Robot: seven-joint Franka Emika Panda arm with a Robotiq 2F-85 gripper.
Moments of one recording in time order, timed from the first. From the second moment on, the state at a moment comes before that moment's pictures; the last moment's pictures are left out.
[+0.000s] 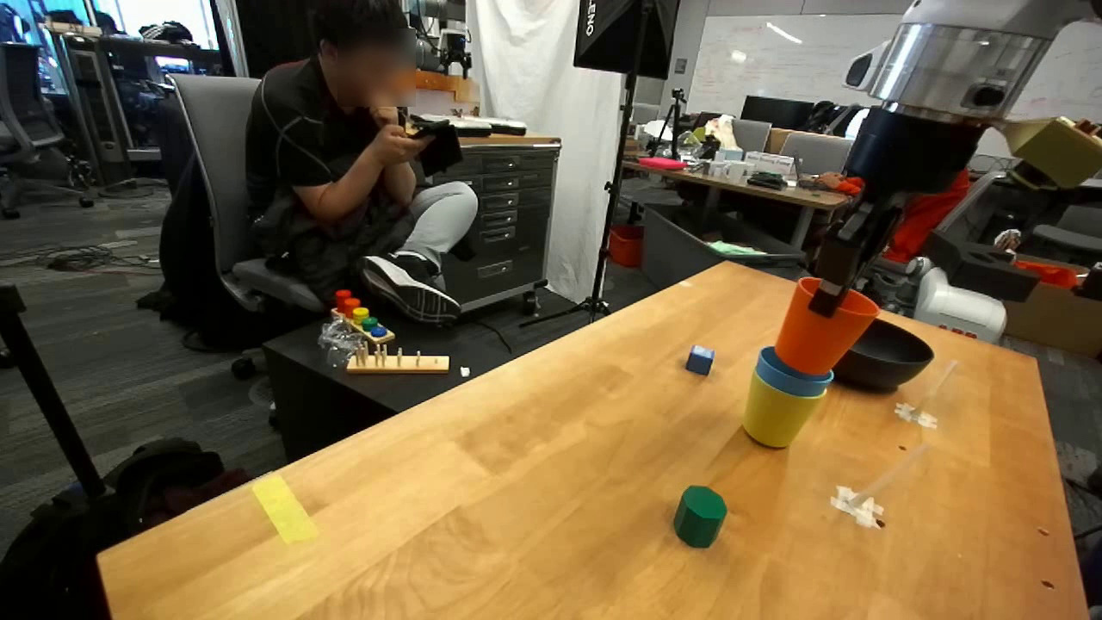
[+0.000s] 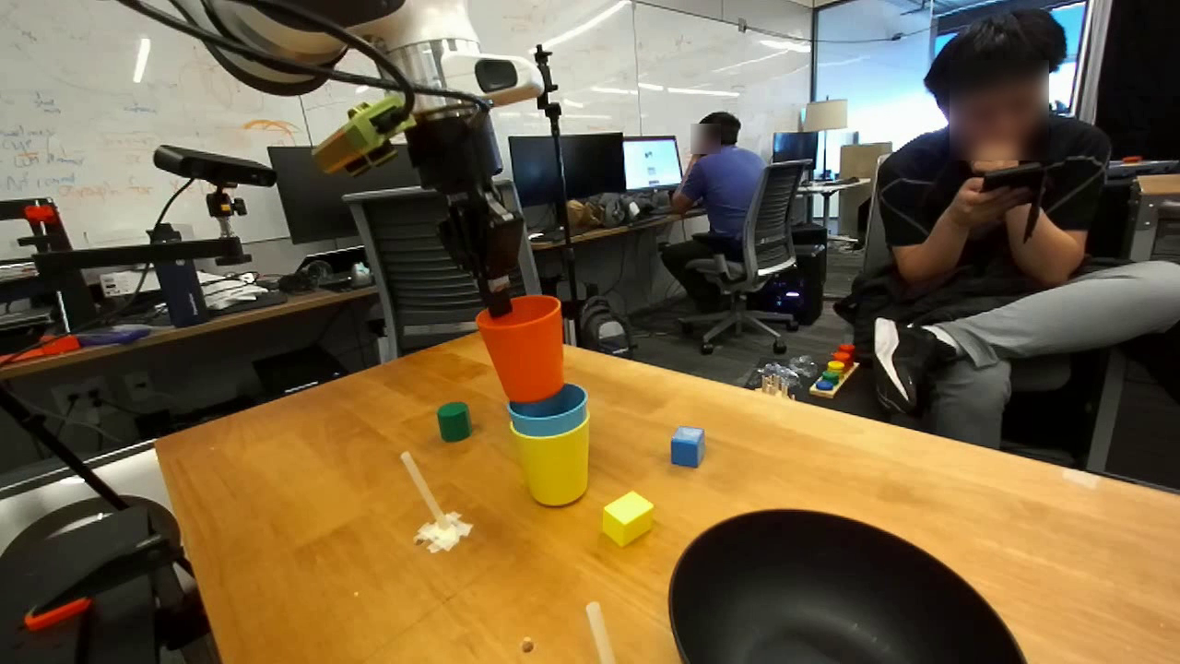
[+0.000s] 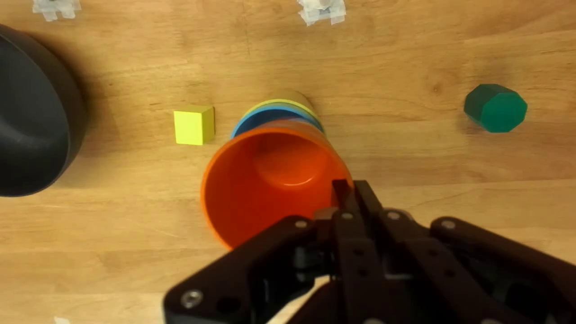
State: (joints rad) arm -0.03 -0.05 -0.03 -2.36 -0.12 2.42 0.02
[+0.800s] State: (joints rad) arm -0.05 0.00 -0.06 -2.35 -0.10 2.46 0.01
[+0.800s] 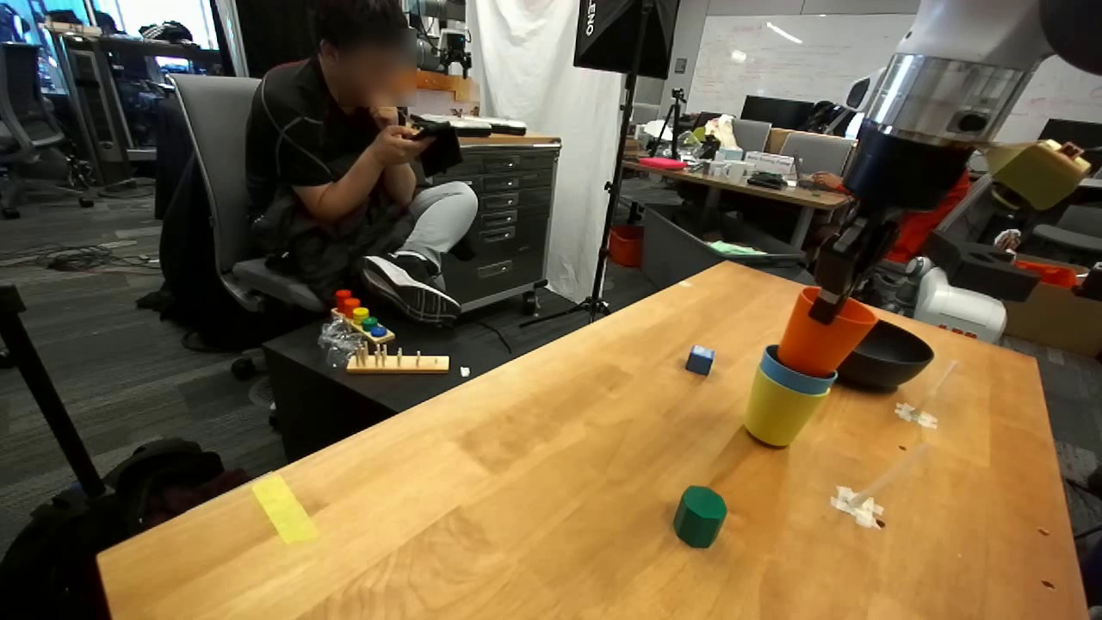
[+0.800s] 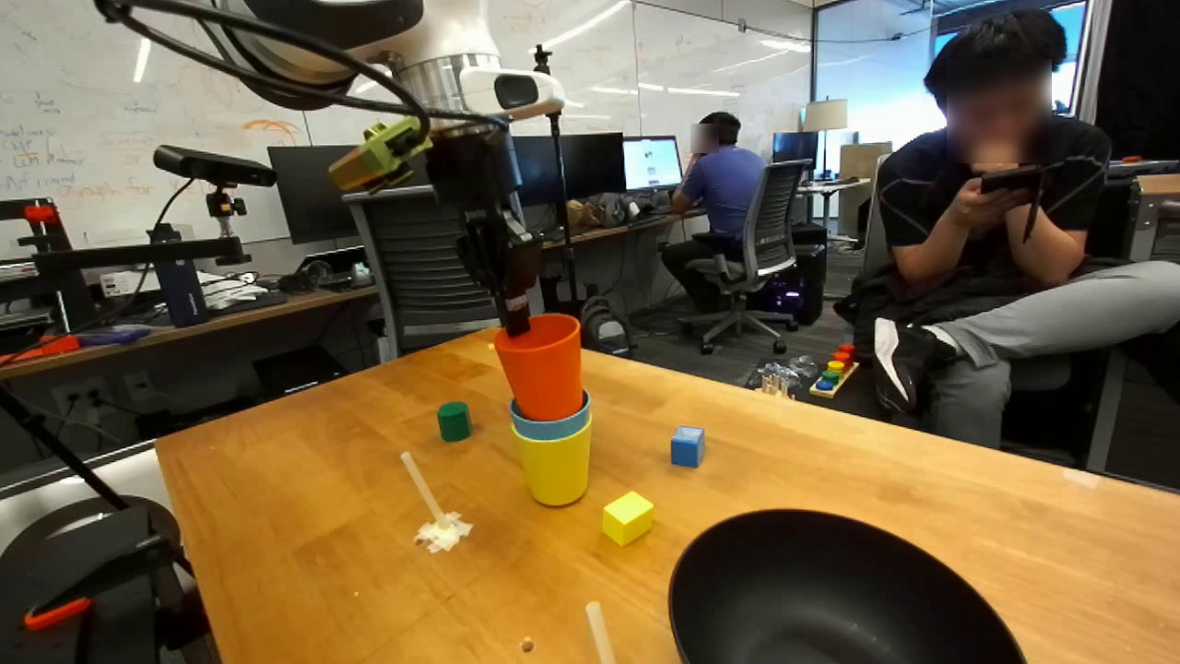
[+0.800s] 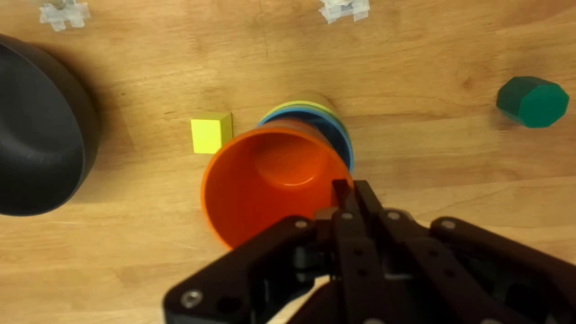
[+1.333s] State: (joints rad) arm -0.05 0.04 -0.06 -2.33 0.00 2.47 -0.06
